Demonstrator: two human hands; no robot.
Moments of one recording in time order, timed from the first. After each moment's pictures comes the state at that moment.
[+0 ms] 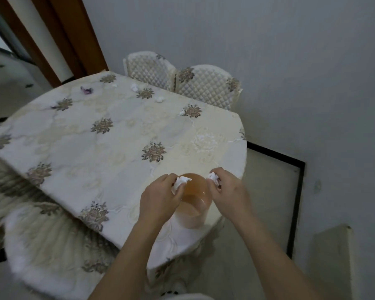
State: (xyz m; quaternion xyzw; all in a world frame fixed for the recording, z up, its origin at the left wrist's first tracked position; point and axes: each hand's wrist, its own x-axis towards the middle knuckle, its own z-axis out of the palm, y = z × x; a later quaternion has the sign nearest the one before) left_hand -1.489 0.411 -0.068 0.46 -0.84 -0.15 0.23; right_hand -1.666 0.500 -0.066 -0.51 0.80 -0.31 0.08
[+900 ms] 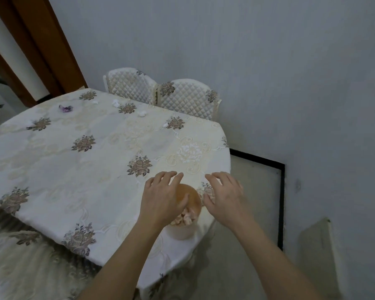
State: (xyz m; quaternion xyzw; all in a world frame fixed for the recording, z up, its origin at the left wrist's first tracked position) left_hand -1.519 0.401 -0.054 0.36 -0.92 -0.02 0.17; right_hand -1.677 0.517 -0.055 -0.55 0.81 -0.22 -0.06
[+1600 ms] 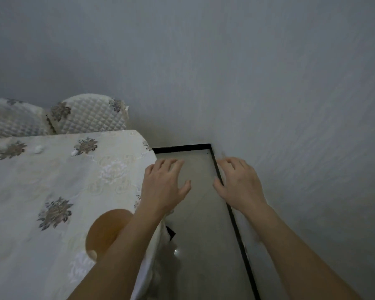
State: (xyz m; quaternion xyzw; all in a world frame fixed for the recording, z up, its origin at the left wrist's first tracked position) left_hand -1.678 0.469 -0.024 0.11 -0.97 -0.07 0.19; right_hand -1.773 0.666 -0.023 -0.31 0.93 -0.15 -0.13
